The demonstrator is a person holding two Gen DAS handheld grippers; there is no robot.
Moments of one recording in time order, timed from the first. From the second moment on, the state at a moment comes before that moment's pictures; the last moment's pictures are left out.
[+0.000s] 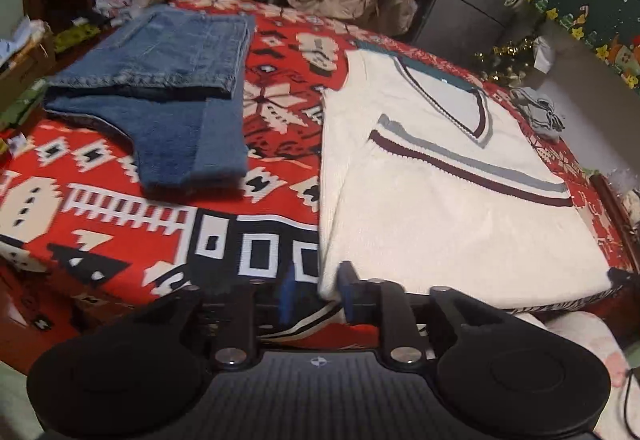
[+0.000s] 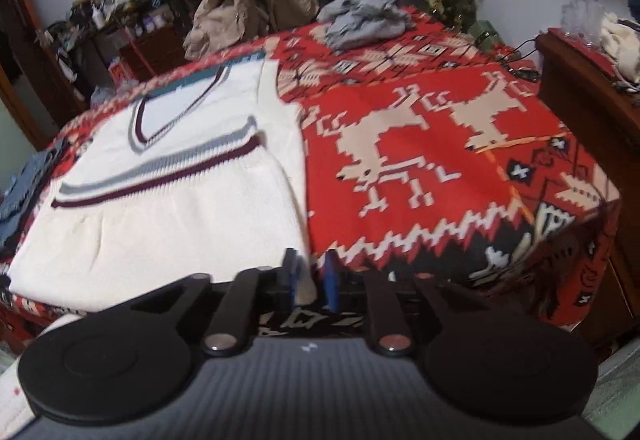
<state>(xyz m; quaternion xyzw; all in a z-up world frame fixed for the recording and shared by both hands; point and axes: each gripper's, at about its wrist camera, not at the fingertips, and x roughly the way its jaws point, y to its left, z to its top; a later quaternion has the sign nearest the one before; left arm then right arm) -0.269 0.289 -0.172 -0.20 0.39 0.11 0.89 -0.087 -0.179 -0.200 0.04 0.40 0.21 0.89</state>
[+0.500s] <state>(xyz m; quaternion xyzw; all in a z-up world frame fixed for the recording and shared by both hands) -0.204 0.172 -0.153 -0.12 0.32 -0.06 0.94 -0.141 -0.076 -0.153 -0.05 0.34 0.32 0.88</state>
